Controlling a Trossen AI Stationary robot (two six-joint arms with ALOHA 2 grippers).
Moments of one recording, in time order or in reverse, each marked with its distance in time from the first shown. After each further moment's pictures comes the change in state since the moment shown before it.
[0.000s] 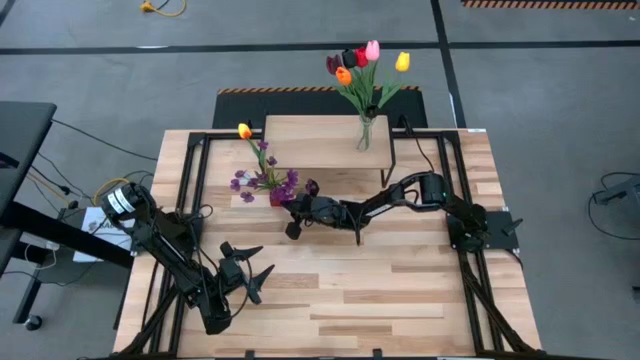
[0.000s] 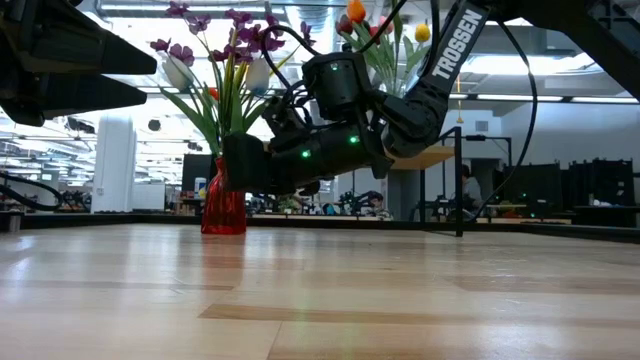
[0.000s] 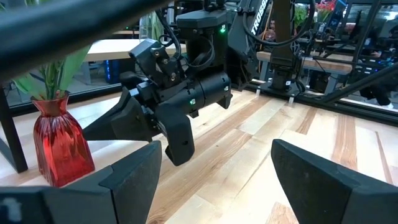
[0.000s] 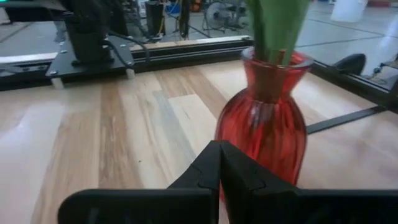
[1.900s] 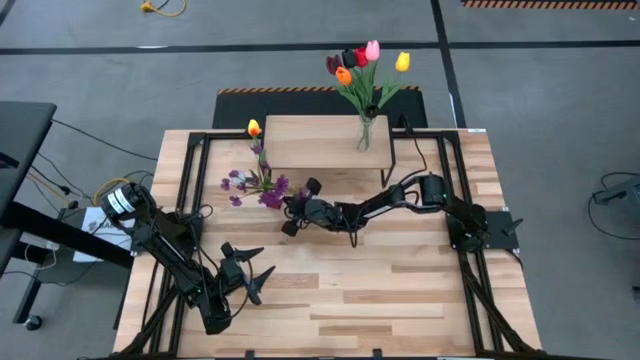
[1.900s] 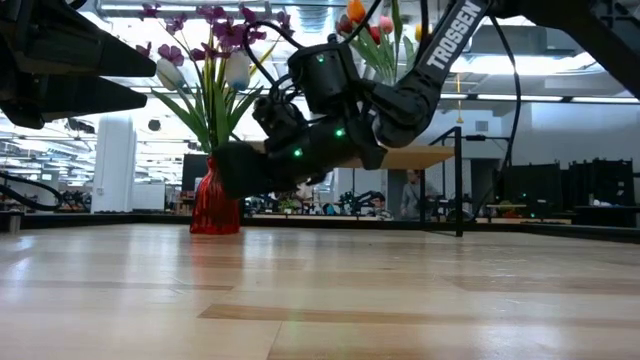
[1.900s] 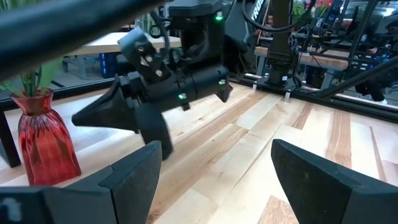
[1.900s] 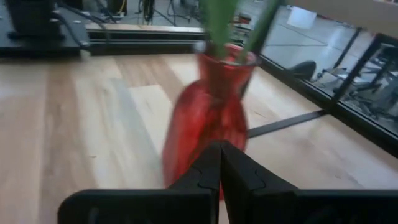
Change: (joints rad) left arm 0.000 0.000 0.000 0.008 0.027 -0.001; right arm 0.012 -0.001 0.064 -0.130 0.192 -0.093
